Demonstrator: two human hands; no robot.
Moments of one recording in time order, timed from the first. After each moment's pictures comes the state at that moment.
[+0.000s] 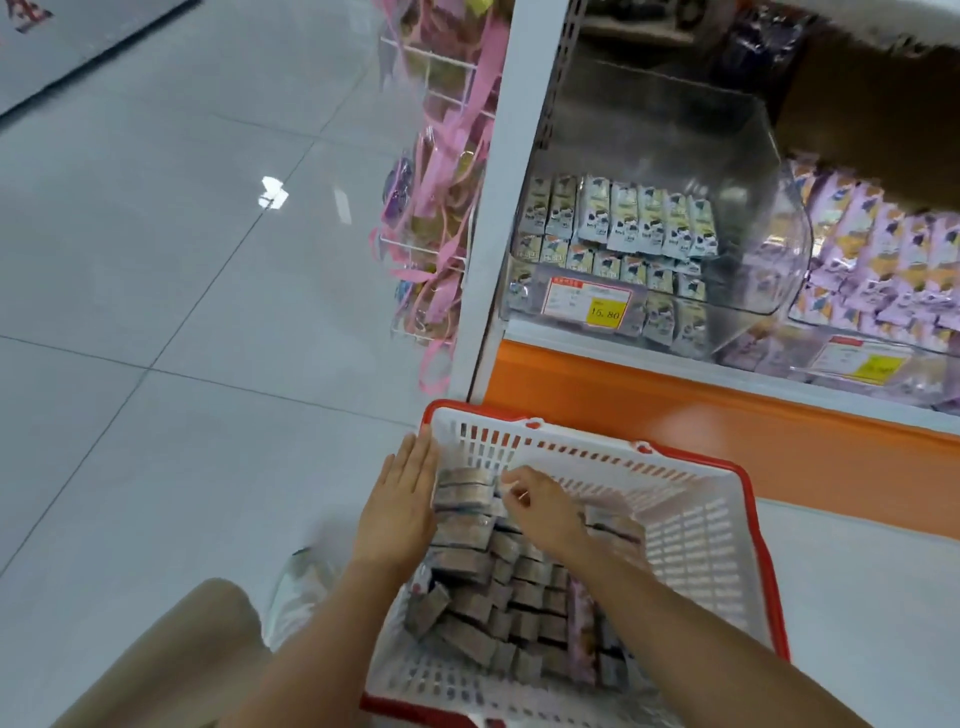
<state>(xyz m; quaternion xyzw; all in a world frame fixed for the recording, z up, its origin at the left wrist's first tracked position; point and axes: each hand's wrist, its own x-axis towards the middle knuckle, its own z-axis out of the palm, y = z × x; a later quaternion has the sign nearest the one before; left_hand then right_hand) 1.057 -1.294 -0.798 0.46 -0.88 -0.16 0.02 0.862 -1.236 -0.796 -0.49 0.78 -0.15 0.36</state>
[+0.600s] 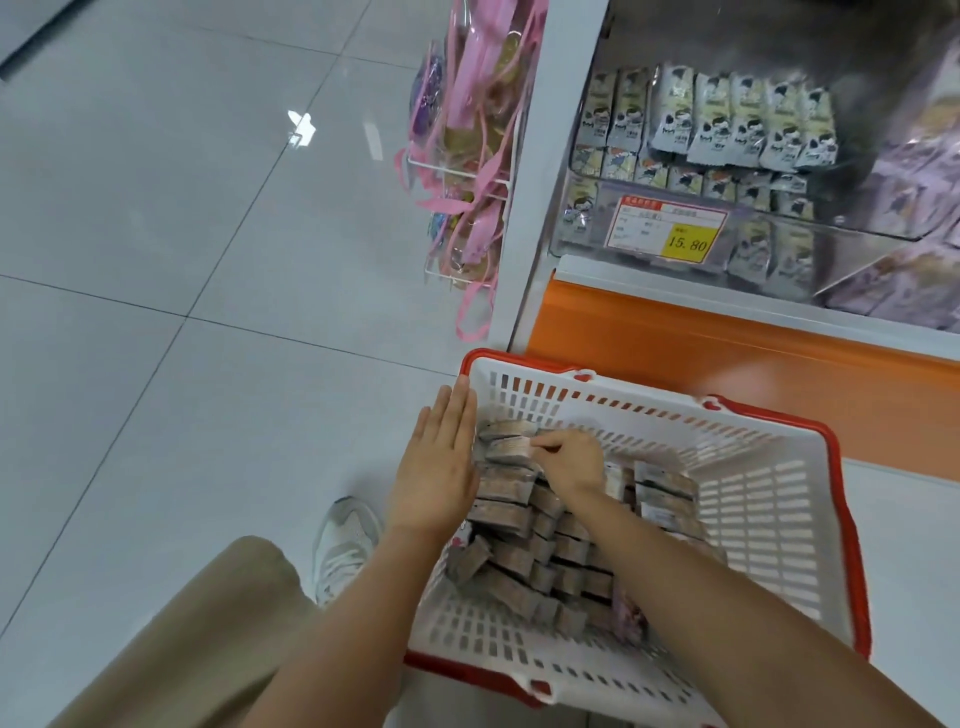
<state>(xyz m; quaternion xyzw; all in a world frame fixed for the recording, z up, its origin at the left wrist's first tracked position) 1.059 -1.292 -0.811 0.46 -0.87 -0.14 0.05 0.880 -1.257 -0.849 -0.35 0.85 -0.19 0.36</state>
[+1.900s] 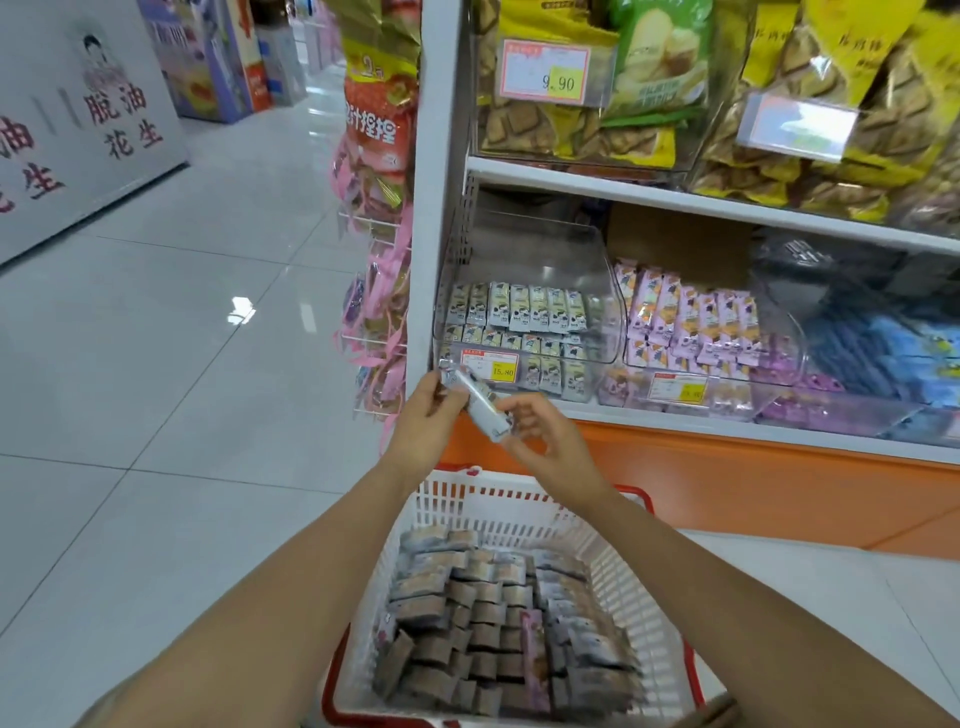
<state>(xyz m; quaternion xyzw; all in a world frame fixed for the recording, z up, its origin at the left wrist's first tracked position) 0.972 -1.310 -0.610 0.39 -0.61 -0.59 0.36 0.829 -1.204 -0.600 -0.56 0.63 -0.47 0.28</state>
